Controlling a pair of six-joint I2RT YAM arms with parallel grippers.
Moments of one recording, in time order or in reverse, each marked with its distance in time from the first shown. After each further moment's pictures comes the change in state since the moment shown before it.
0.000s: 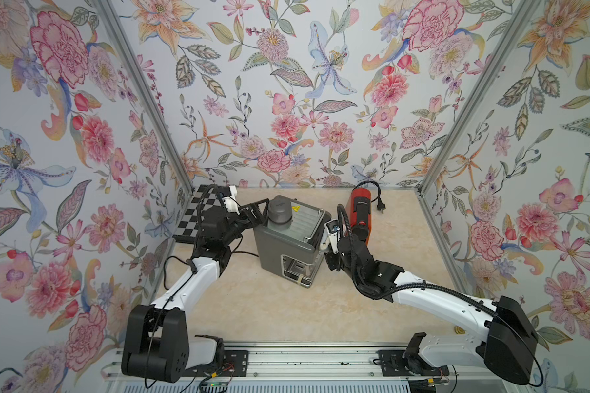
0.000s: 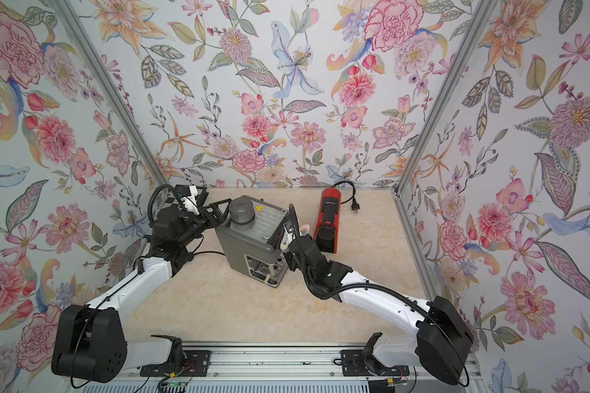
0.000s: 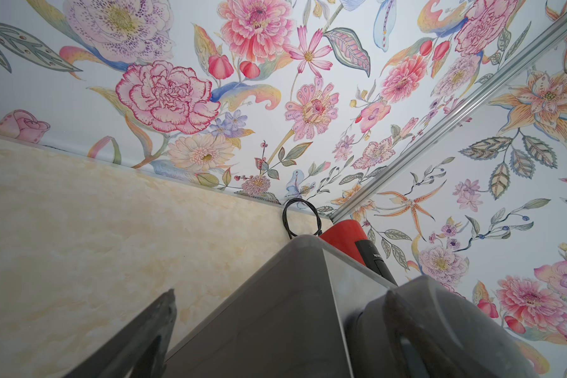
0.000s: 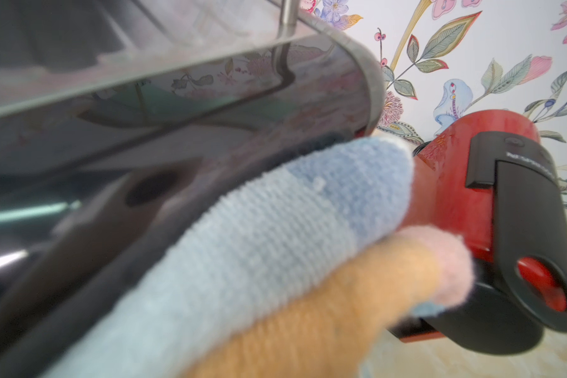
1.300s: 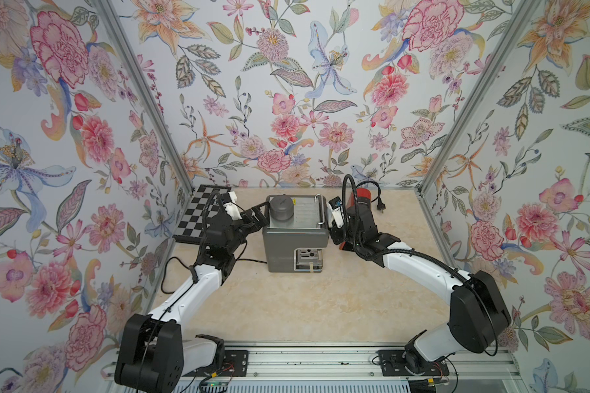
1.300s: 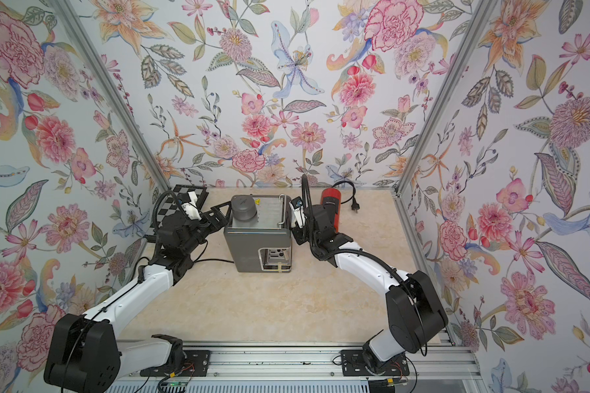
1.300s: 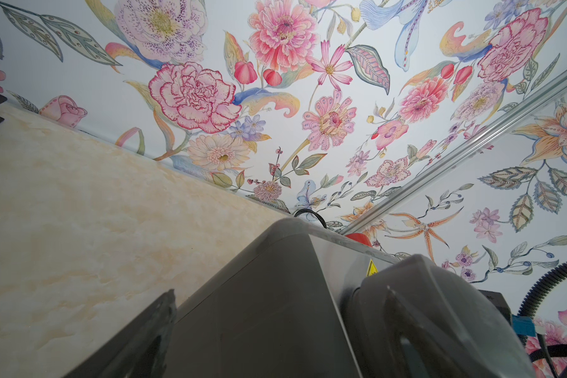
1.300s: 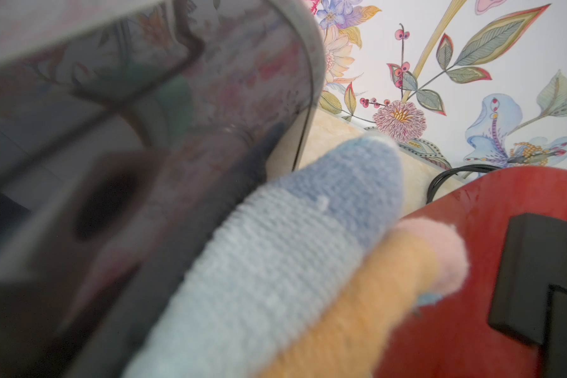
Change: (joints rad) left arm -0.082 -0.071 -0.055 -0.017 -0.188 -0.069; right arm -0.274 0.216 0.197 0.005 -0.339 -0.169
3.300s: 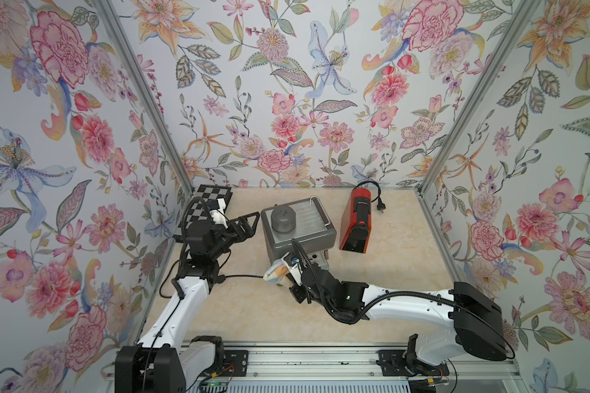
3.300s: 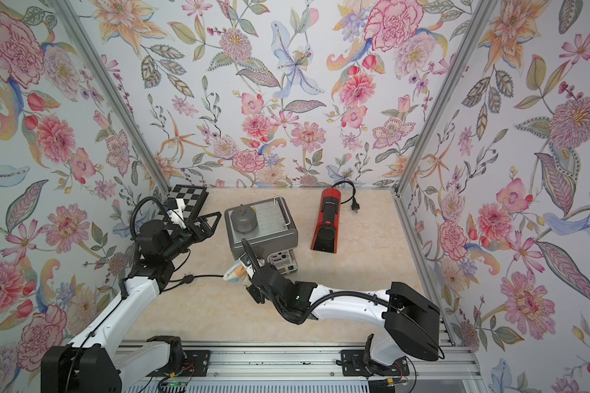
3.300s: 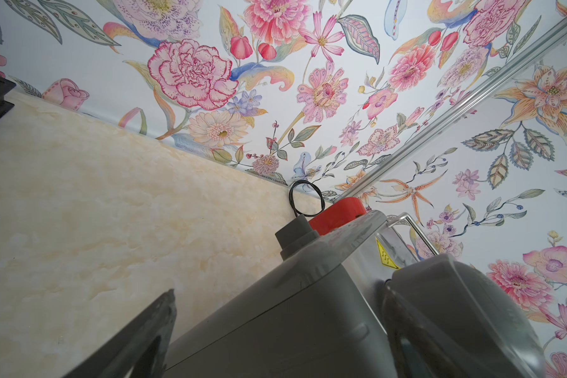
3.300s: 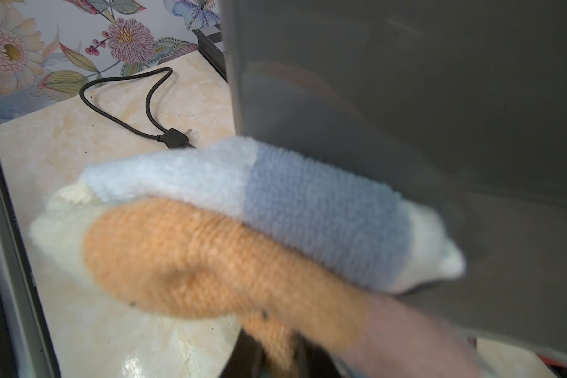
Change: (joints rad) left arm 0.201 -0.146 -0.060 -0.150 0.278 0.082; right arm 0.615 -0.019 -0.172 0.141 0.295 0.233
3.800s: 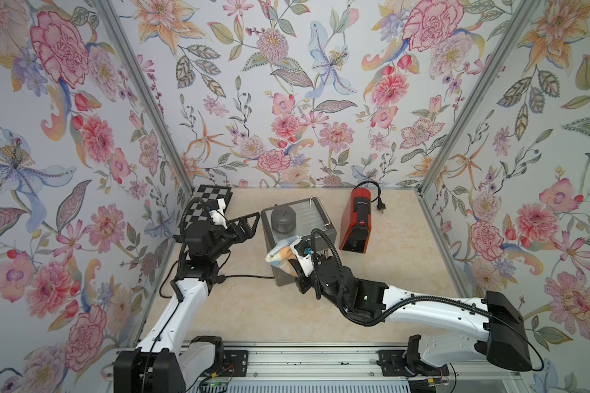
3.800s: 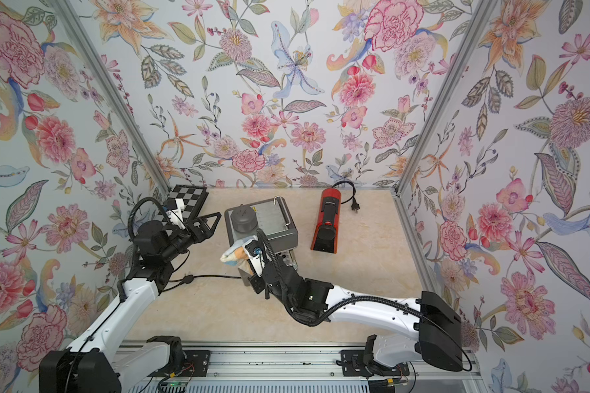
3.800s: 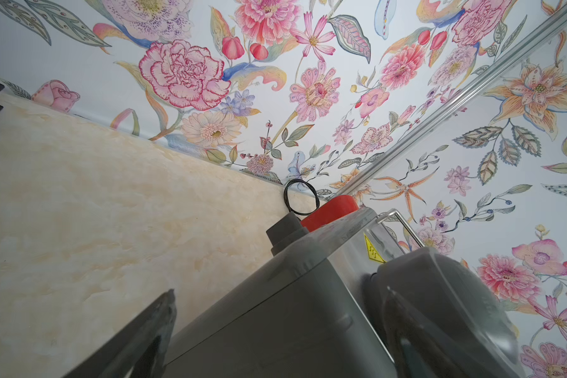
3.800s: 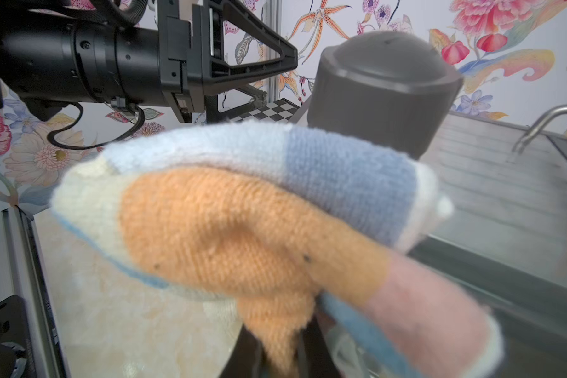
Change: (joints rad) left arm 0.002 -0.021 0.000 -0.007 0.022 0.000; right arm 0.017 -0.140 0.037 0.041 0.069 -0.048
